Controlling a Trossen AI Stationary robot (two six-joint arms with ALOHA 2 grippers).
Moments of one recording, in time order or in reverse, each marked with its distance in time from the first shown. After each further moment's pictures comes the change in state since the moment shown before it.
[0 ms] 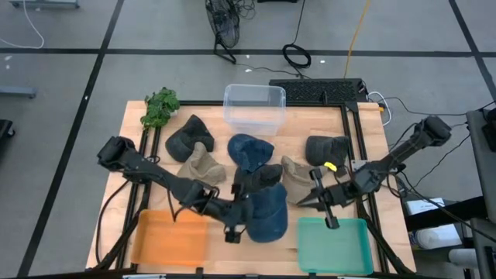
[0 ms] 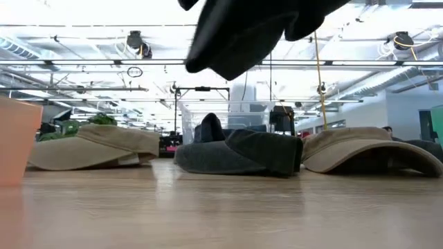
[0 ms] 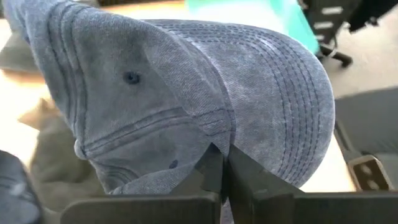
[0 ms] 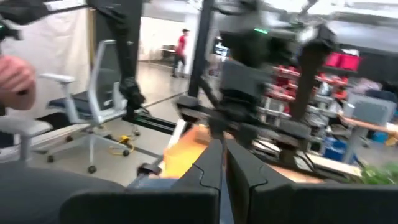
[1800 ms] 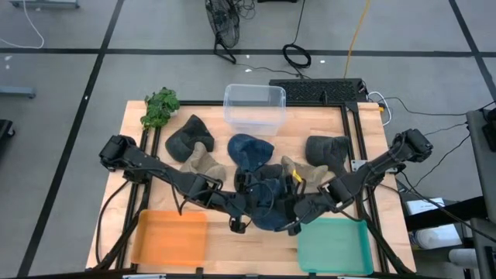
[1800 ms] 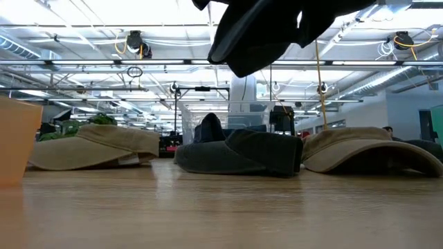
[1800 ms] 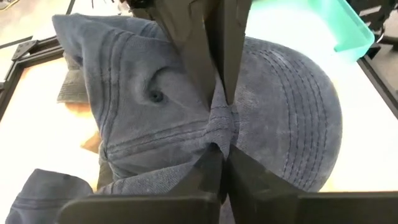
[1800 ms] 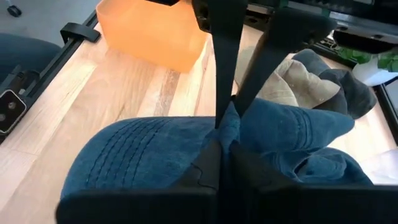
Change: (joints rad) left arm 0.037 0.001 0.000 0.037 -0.088 0.185; right arm -0.090 0.485 0.667 -0.963 0.145 0.202
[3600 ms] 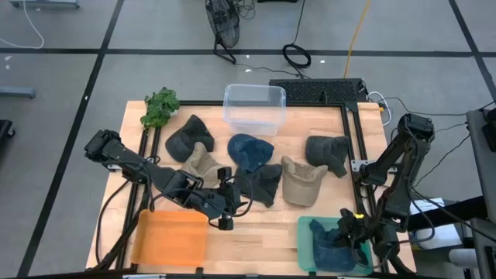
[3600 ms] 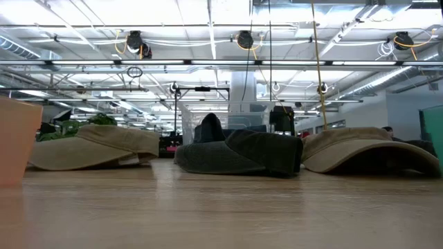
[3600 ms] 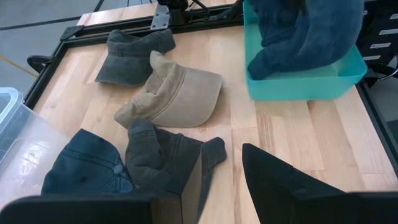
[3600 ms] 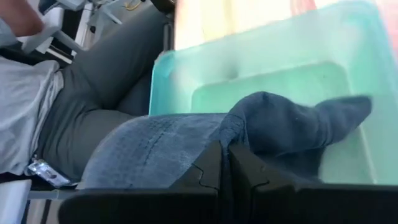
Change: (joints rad) left arm -0.068 -0.158 -0.019 -0.149 -0.135 -0.185; right arm 0.706 -0.281 -0.478 -0.015 0.053 1.276
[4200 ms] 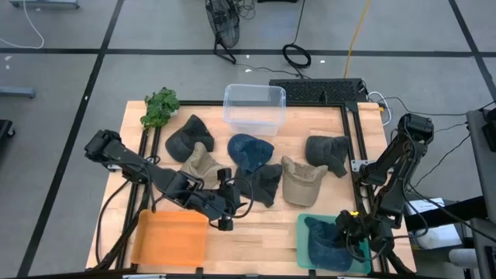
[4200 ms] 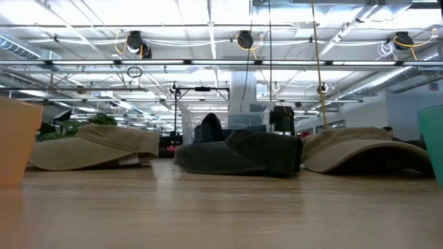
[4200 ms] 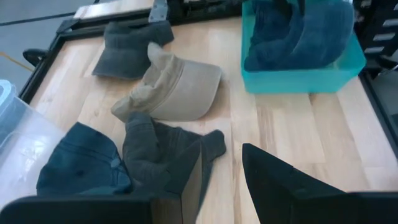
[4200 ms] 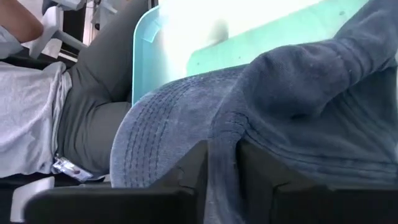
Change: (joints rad) left arm 0.002 0.001 -0.035 0.012 0.003 -0.006; right arm 0.001 -0.004 -0.120 0.149 -0.098 0.126
